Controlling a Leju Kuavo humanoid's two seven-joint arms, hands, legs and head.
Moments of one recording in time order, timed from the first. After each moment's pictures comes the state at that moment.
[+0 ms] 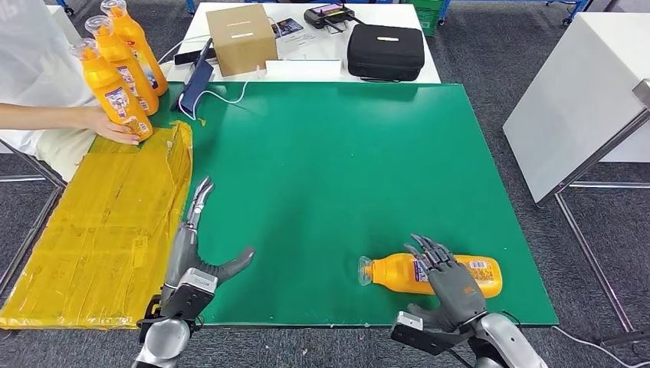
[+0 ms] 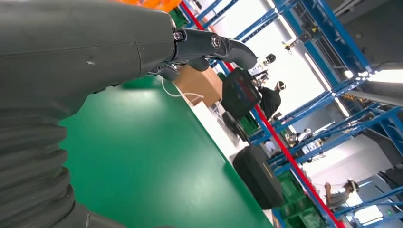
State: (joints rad) left arm -0.04 -0.11 -0.21 -1.49 -0.55 0.29 -0.48; right arm 0.16 -0.31 0.25 -1.60 0.96 -0.14 -0.16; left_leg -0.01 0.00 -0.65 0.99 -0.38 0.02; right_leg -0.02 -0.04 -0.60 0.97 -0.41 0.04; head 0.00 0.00
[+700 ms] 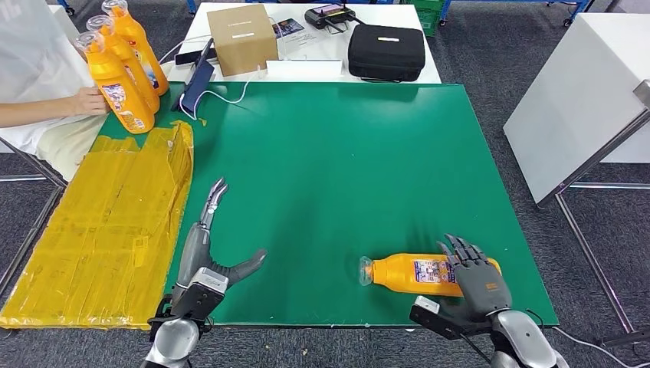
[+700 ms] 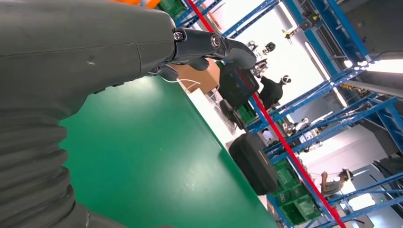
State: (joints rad) left arm -0.05 -0.13 -0.25 -1.48 -0.55 0.28 -0.47; right arm 0.12 -0.33 0.17 -1.48 1.10 -0.14 -0.04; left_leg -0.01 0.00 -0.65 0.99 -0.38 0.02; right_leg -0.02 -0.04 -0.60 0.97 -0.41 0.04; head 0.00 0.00
